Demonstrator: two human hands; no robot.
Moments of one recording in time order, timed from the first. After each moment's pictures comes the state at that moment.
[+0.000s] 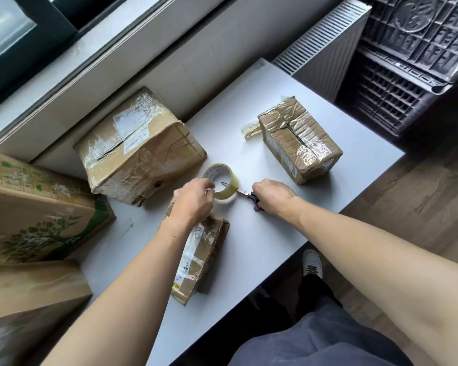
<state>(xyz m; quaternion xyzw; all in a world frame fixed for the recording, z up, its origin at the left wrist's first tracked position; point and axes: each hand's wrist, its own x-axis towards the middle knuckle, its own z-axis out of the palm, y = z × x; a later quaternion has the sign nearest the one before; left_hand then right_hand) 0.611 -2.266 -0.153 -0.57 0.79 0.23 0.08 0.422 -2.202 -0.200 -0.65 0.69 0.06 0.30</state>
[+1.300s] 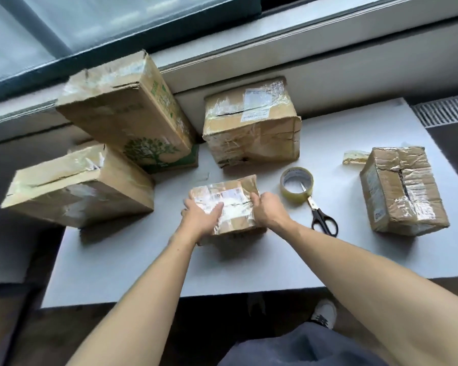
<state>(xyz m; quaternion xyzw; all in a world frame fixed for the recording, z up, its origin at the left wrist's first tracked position) 0.745 -2.162 -0.128 -0.86 0.36 0.34 -0.09 0.570 -2.209 -0.170 -0.63 0.62 -0.12 0.46</state>
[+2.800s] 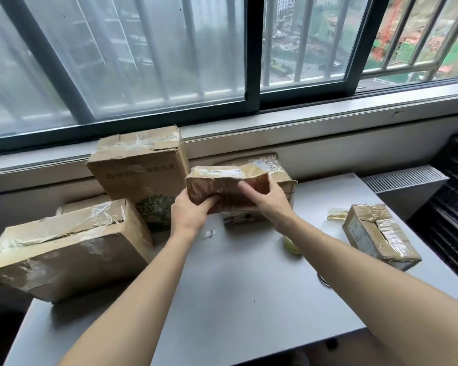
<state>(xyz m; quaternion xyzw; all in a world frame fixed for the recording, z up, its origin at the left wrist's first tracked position) 0.822 -2.215 -0.022 -0.70 0.49 0.27 -0.44 0.625 -2.245 -0.037 -0.50 0.58 -0.43 0.48</state>
